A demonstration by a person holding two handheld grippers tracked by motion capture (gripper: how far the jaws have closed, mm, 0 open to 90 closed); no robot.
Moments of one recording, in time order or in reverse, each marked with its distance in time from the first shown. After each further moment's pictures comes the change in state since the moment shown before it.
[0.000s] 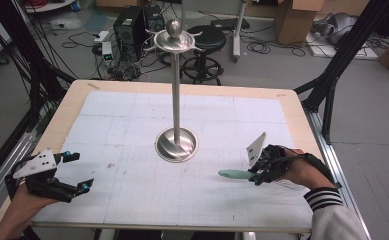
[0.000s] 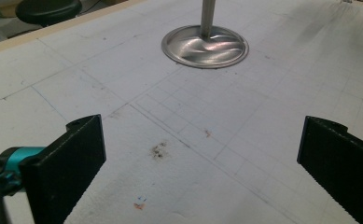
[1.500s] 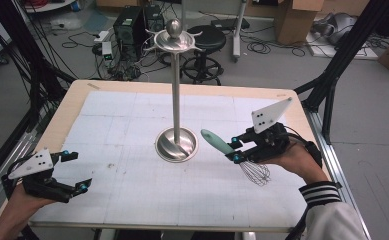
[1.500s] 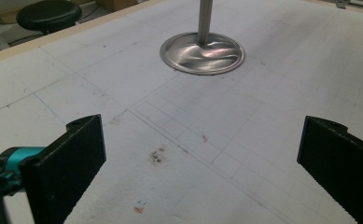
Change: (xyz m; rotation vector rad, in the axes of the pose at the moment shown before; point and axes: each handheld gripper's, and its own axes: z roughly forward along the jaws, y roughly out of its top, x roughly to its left) left arm -0.001 0.005 -0.006 -0.022 -0.002 0.006; right arm 0.004 0.055 -0.076 -0.608 0.019 0.046
